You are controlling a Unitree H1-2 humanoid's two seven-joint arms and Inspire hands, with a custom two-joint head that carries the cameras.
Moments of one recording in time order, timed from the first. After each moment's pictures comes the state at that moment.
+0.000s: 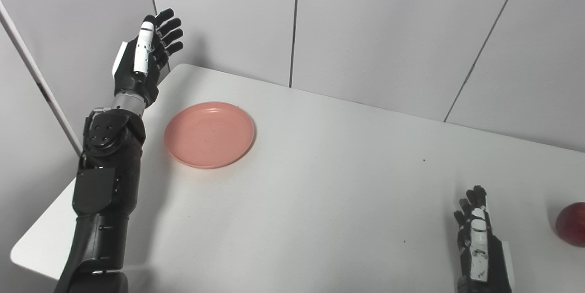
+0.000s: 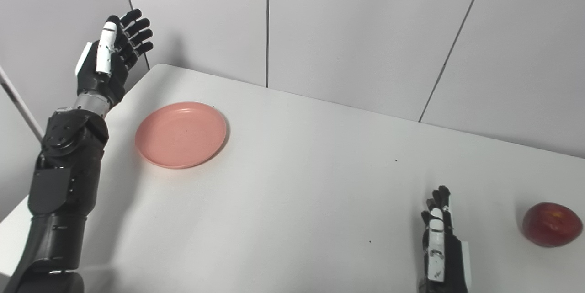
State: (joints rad) left arm -0.48 0.40 0.40 0.13 -0.32 0.22 -0.06; right arm 0.02 0.01 0.03 -0.10 0.06 -0.05 -0.01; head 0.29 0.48
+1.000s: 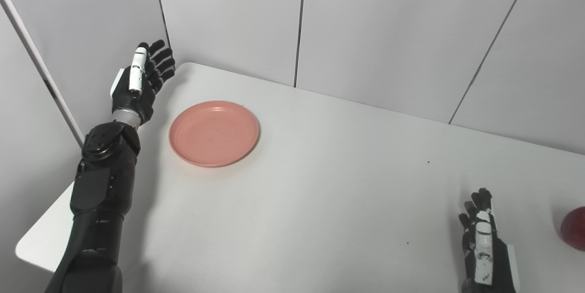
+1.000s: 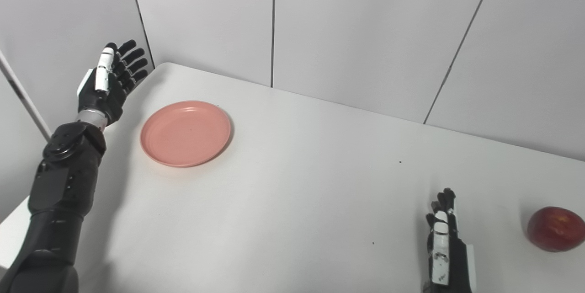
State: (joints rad) left arm -0.47 0.43 0.43 0.37 -0.37 0.18 -0.09; right arm 0.02 0.00 0.03 -0.10 0.06 -0.05 -0.01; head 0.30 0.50
